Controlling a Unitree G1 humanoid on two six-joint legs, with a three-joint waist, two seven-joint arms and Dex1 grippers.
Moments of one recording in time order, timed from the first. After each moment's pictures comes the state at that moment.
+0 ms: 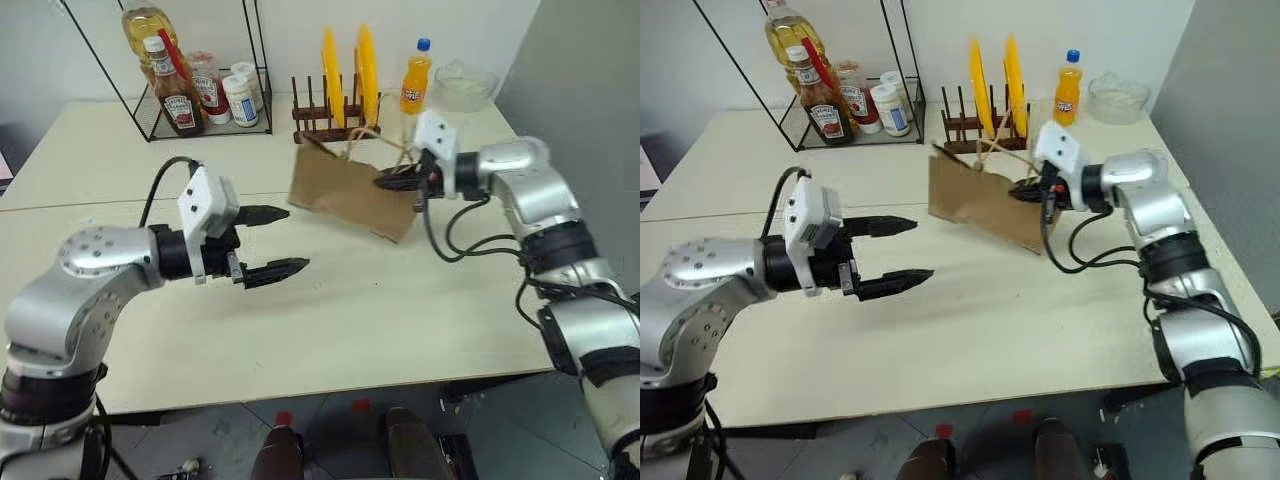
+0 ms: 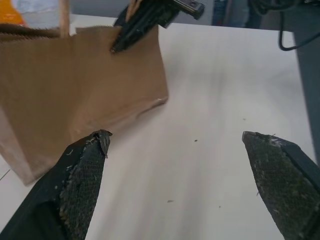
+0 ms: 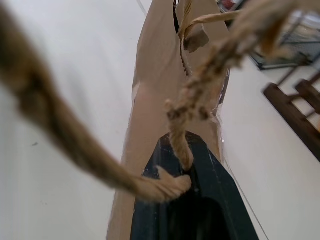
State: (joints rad) left arm -0.38 0.82 0.19 -0.48 -0.62 0.73 -0.89; right arm -1.17 -0.46 0.27 0.69 0.11 0.10 1.19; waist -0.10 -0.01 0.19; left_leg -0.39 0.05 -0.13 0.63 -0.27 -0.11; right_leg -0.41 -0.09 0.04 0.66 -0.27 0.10
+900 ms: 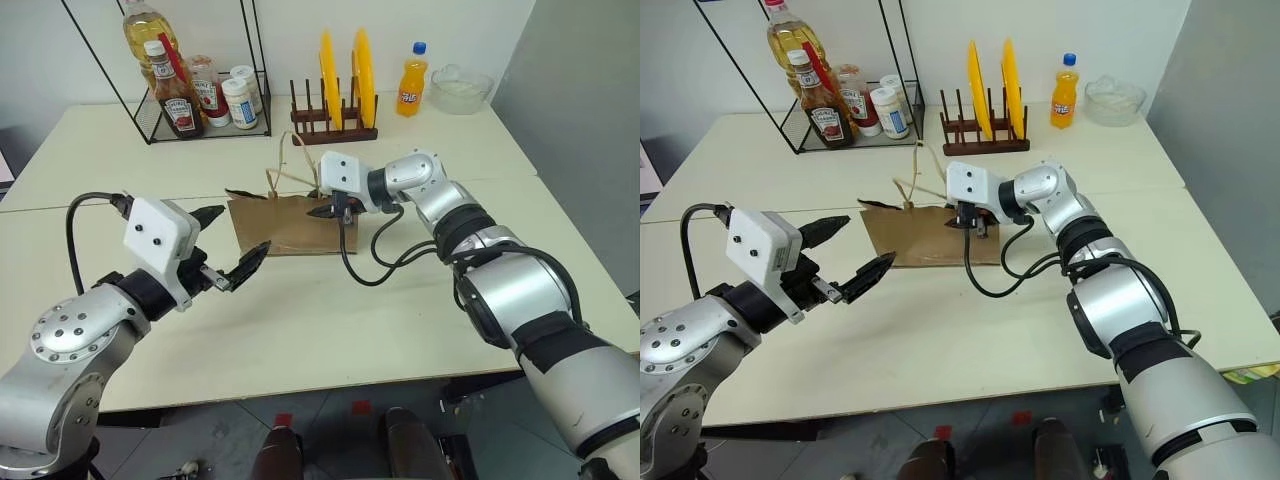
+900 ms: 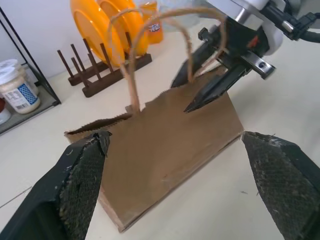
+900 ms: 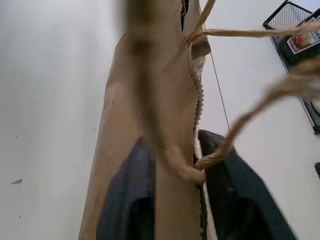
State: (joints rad) left arm -0.09 0.72 0.37 -0.77 -0.61 0.79 -0.45; right arm -1.42 -0.15 0.28 1.30 -0.17 -0.39 1.09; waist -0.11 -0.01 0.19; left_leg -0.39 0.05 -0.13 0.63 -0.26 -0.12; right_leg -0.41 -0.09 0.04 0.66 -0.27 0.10
